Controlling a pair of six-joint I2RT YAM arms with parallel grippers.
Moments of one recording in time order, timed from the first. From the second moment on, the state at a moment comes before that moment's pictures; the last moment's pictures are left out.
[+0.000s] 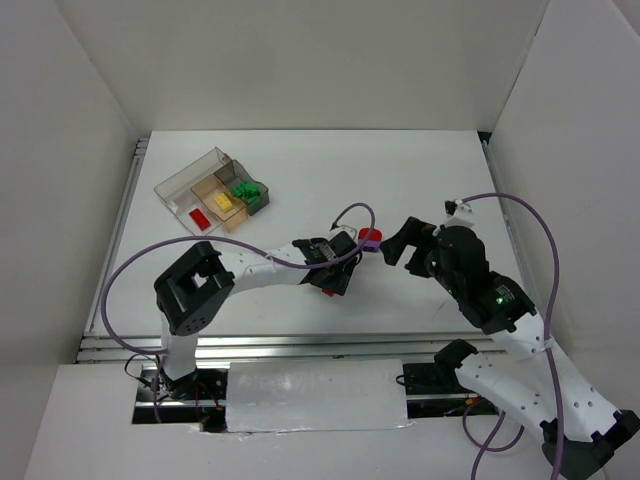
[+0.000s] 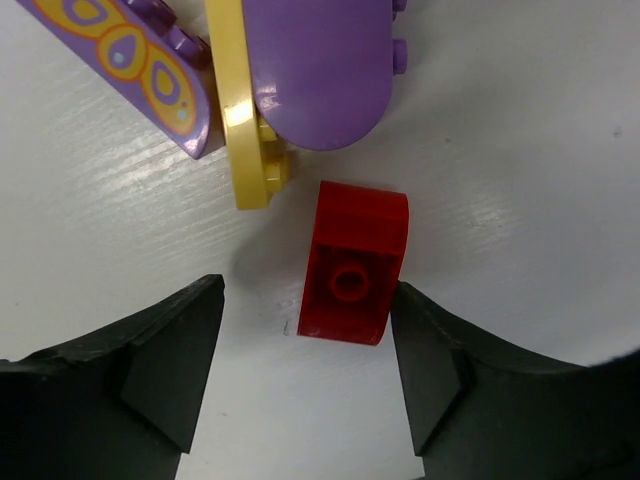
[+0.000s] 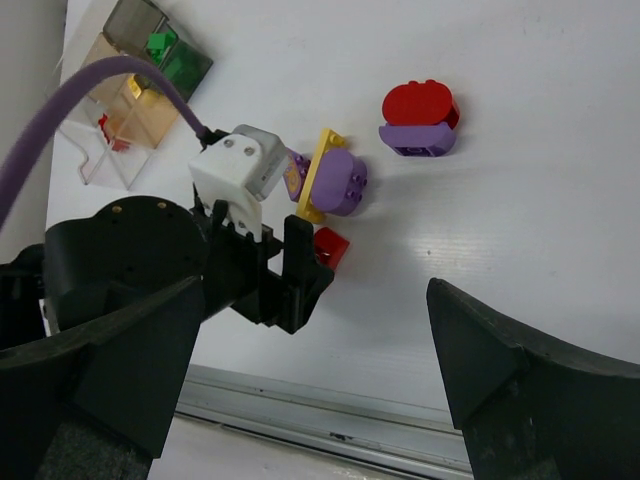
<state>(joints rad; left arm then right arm) -0.96 1.90 1.29 -0.48 -0.29 -0.53 0.55 0.68 0.86 -0.65 0.22 0.71</state>
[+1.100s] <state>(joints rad) -0.21 1.82 1.64 -0.77 -0.51 -0.64 0.55 0.90 0.86 -0.56 0.16 0.64</state>
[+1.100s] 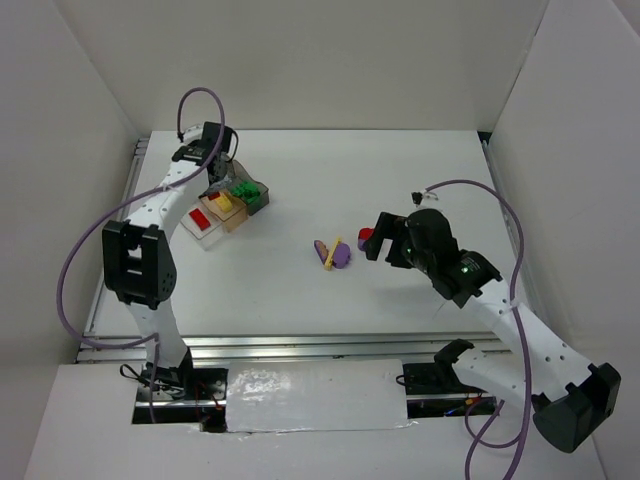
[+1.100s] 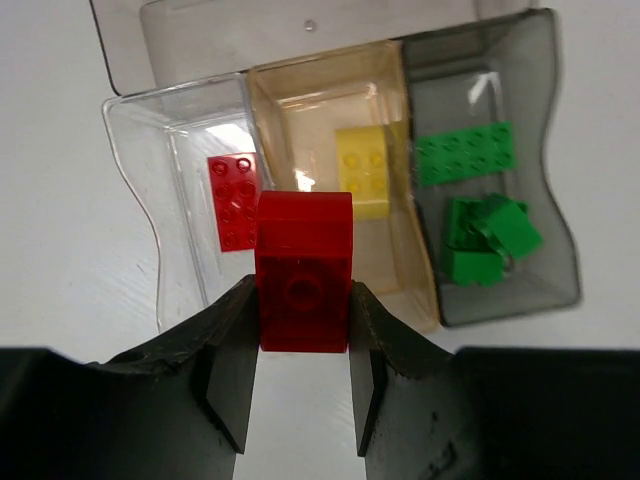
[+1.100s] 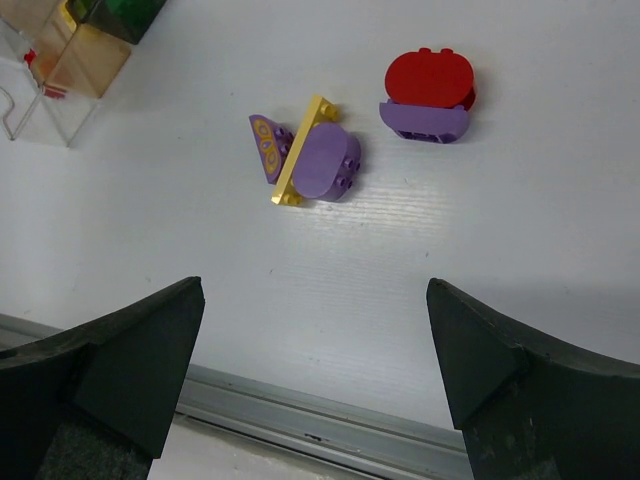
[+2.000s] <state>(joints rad) -0.05 1.67 1.44 -0.78 -0.36 -0.63 0.49 1.32 1.05 -0.53 0.16 0.59</state>
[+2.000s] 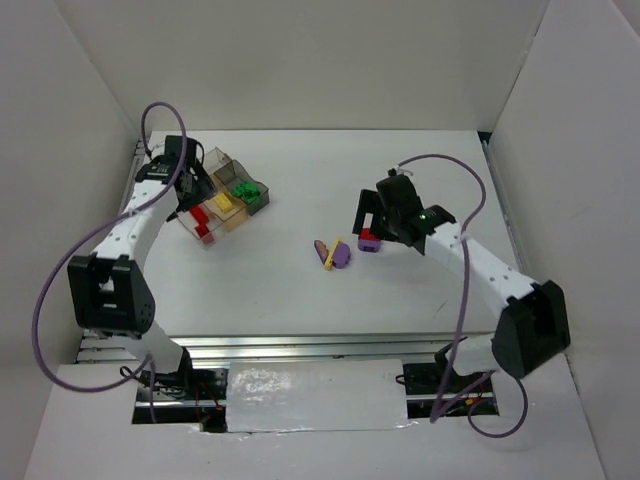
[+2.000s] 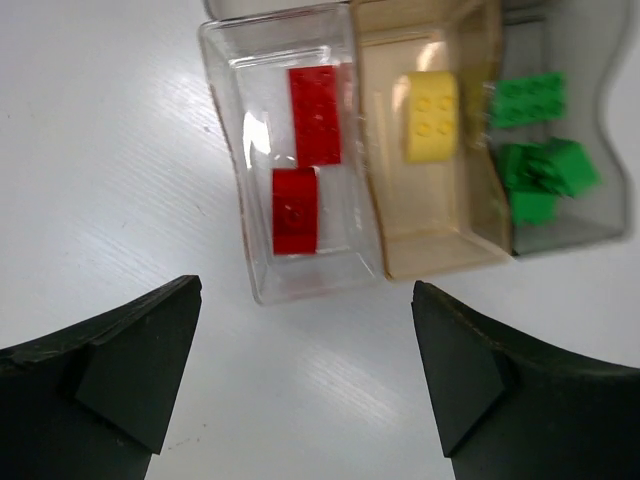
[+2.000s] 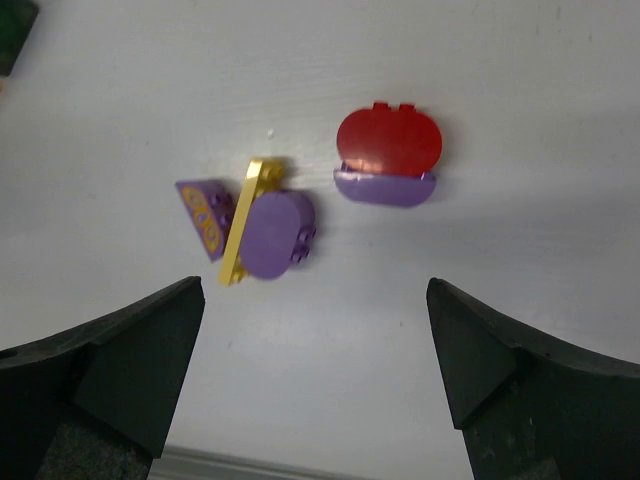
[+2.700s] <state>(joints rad) -0.30 1.26 1.16 -0.73 -0.13 -0.45 0.36 1.96 1.41 -0.64 0.15 0.54</state>
